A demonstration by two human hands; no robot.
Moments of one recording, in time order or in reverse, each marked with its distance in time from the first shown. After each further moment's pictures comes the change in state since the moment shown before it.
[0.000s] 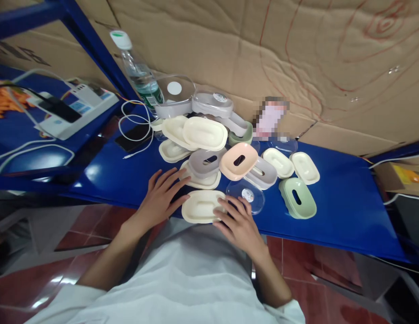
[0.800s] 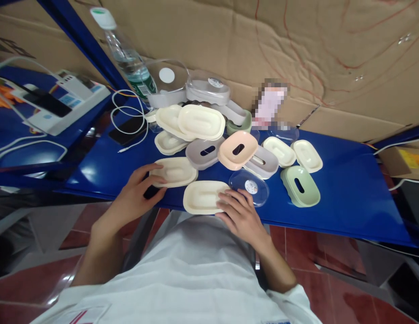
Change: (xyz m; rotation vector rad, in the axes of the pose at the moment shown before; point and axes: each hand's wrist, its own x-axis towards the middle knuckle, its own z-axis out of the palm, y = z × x) left_hand -0.022 -0.030 -0.029 -0.141 0.036 -0.048; right_hand -0.006 0.000 0.004 0.052 0.070 -0.010
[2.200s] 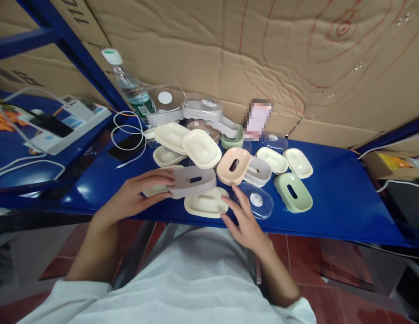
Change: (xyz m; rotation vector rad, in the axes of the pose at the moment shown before) left_hand 0.057 -0.003 -0.018 -0.326 -0.065 0.269; right_hand -0.003 0.009 -0.004 0.176 0.086 0.165
